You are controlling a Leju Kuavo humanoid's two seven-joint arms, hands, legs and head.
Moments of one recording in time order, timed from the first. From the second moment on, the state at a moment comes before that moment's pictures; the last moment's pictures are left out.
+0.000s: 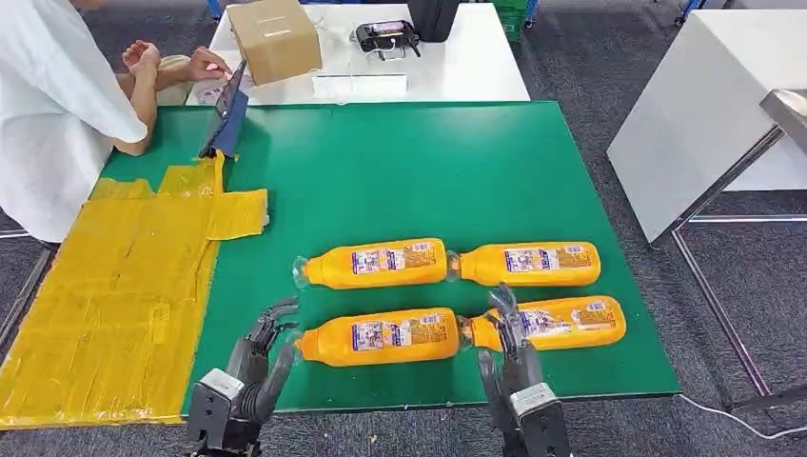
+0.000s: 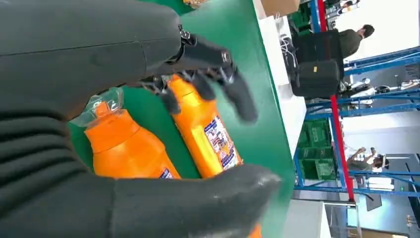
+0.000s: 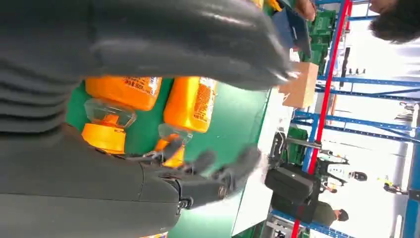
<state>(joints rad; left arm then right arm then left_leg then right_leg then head) 0.17 -0.04 -0.36 -1.58 -0.15 0.24 -0.37 0.28 0.02 0.39 -1.72 0.14 -0.30 -0.36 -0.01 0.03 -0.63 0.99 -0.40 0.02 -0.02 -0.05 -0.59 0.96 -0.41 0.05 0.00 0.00</state>
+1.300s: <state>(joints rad) 0.12 -0.01 -0.21 -1.71 -0.20 0.30 -0.46 -0.09 -0.02 0.39 -1.64 0.51 -0.25 -0.19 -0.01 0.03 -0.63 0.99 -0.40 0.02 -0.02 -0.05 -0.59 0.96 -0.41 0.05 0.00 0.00</state>
